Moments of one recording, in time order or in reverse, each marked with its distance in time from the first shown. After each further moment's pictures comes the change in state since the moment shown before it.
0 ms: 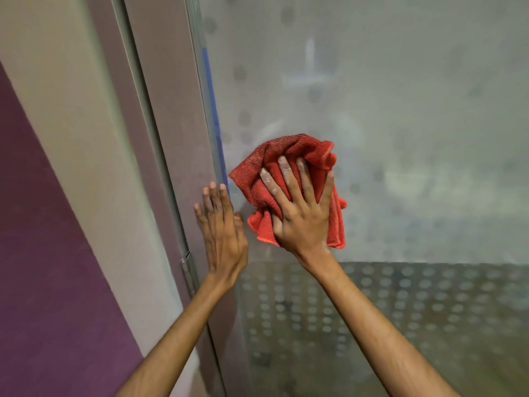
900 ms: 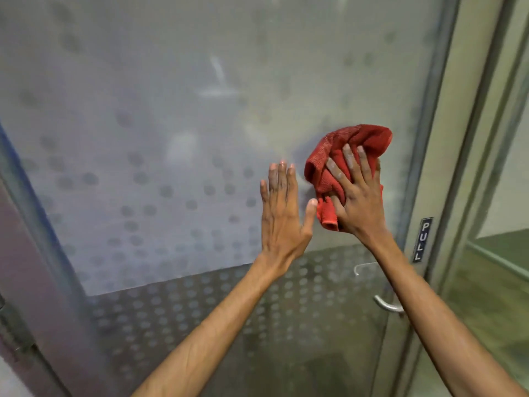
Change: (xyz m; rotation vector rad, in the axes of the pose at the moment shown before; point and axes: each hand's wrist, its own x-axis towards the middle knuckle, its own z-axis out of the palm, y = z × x) left_hand -0.006 0.383 0.070 -0.545 -0.277 0.206; right_hand -0.046 0.368 -0.178 -0.141 -0.158 0.093
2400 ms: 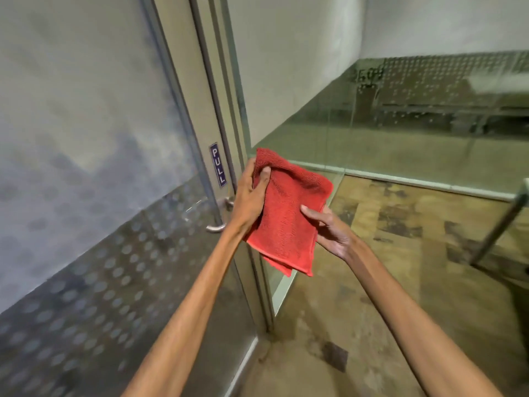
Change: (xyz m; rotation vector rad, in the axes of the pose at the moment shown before) left_hand -0.096 0.206 0.113 -1.264 -0.734 -0.137; right_hand -0.264 0.009 -0.258 1.241 0.180 1.464
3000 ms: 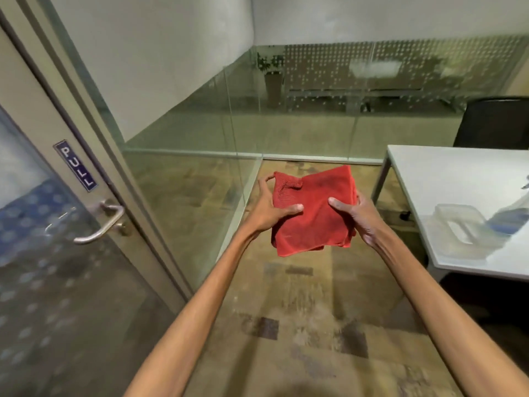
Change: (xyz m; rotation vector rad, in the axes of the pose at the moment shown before) left_hand -0.065 0.002 0.257 -0.108 -0.637 -0.266; right_hand -0.210 -0.111 -0.203 -0.426 0.756 -0.163
